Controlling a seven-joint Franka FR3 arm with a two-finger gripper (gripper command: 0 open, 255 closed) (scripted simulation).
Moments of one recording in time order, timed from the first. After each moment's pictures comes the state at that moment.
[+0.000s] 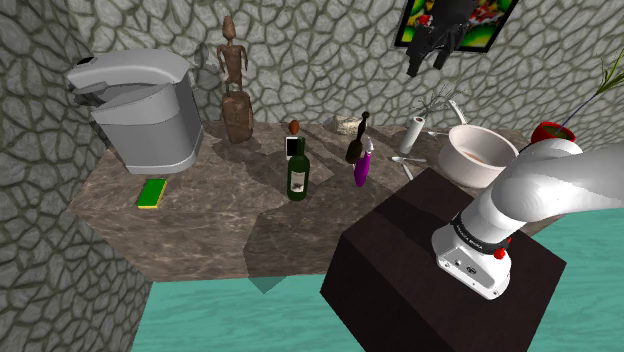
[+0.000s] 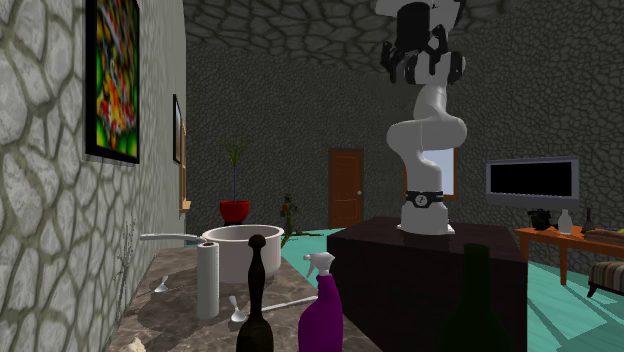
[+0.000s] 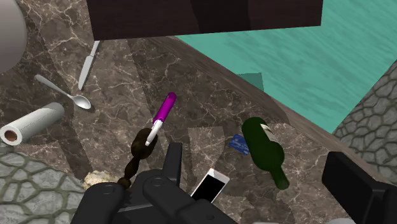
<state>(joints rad) -0.02 -0.77 0.07 -2.35 0.03 1.60 0.16</state>
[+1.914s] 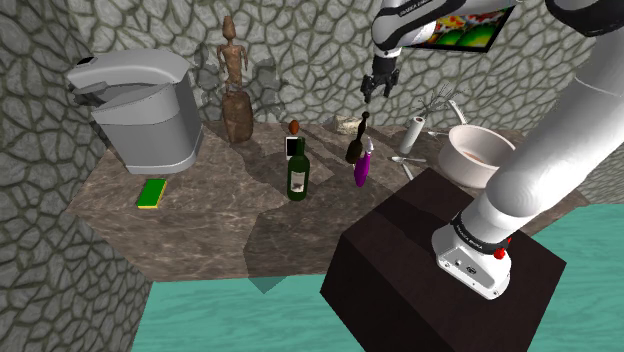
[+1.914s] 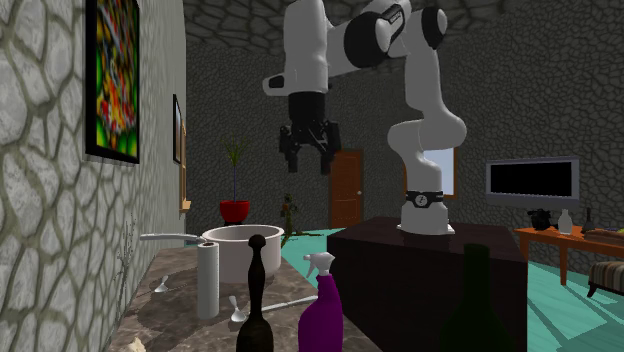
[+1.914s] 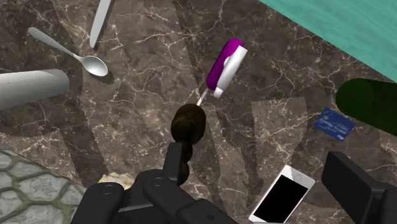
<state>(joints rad) -0.15 0.12 -0.11 -2.11 -0.05 2.14 -0.05</state>
